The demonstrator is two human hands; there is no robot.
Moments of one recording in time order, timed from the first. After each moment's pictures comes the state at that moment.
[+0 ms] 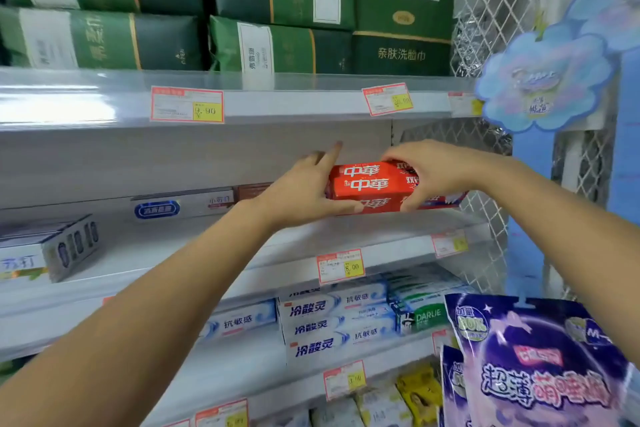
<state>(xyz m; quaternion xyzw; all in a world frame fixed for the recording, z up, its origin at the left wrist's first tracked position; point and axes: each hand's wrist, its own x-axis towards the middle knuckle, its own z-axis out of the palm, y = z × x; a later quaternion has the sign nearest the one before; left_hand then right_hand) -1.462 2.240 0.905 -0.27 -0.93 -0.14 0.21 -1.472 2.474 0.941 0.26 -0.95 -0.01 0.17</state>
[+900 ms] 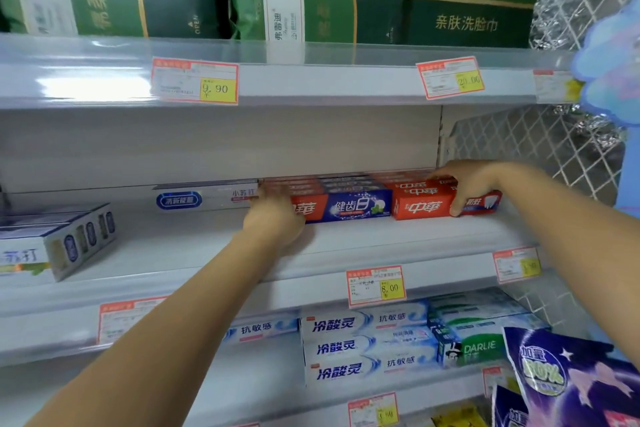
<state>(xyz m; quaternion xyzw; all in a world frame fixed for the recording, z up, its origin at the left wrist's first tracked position) -1.556 2.173 0.841 0.06 -0.96 -0.14 0.24 -1.626 2.494 0.912 0.11 -0.99 -0.01 0.00</state>
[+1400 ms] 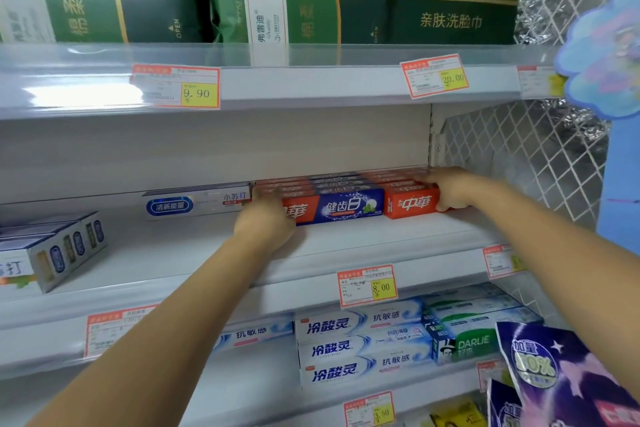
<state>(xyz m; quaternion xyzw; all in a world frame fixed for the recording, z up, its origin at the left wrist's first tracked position) -1.566 2.168 0.836 0.03 -0.96 -0.13 0.26 -1.616 2.476 0.887 0.09 -0.99 -0.06 0.07</state>
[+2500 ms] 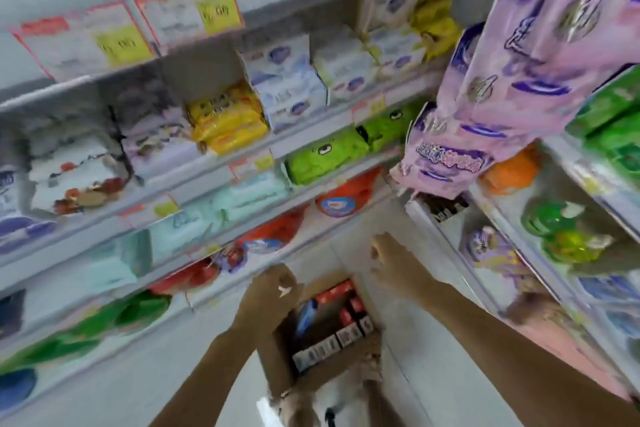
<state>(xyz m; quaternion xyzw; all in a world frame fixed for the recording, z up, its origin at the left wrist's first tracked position) -1.230 2.096 0.313 0.01 -0.90 -0.38 -0.23 -1.233 2.346 0.332 -0.05 -0.92 0.27 -0.27</state>
